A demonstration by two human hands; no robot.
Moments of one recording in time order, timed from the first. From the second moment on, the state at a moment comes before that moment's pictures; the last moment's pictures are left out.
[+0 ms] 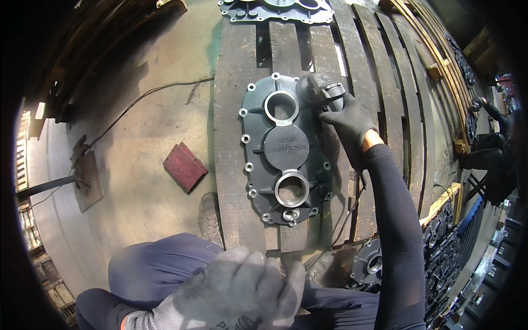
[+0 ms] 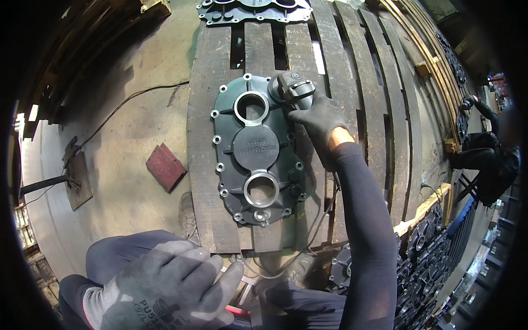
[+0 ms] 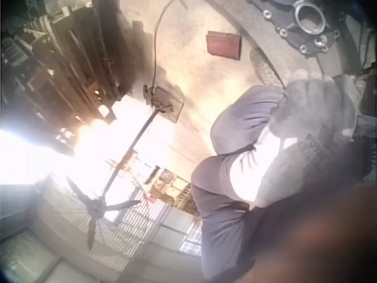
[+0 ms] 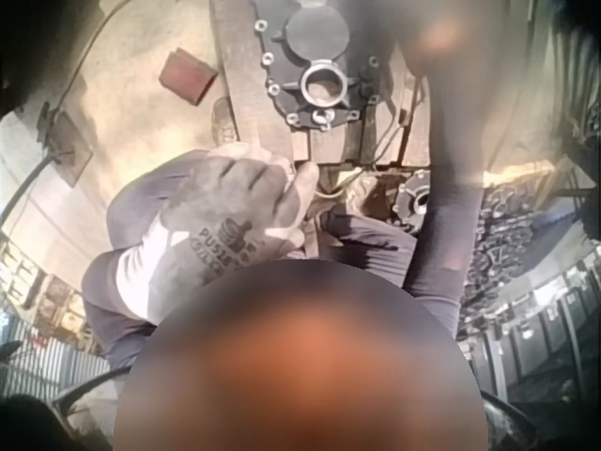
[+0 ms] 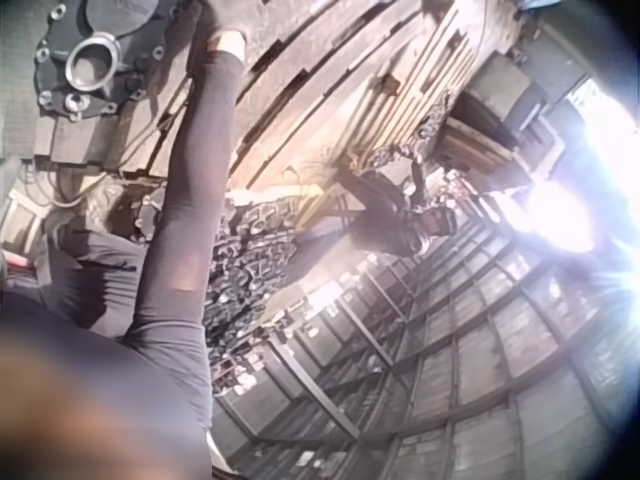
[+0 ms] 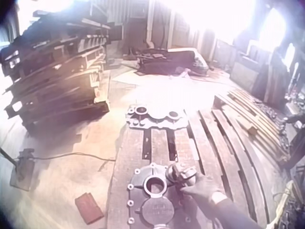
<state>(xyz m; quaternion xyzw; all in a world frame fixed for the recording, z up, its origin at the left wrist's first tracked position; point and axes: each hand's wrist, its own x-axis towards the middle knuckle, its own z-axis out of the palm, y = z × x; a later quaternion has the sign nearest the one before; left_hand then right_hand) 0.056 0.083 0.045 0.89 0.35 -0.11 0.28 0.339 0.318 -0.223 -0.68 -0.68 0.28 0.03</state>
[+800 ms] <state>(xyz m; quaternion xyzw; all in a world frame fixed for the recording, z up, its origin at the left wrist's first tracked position) 0.020 0.106 -0.002 0.84 0.36 0.04 0.39 0.415 0.271 -0.194 -0.68 -0.63 0.34 0.16</state>
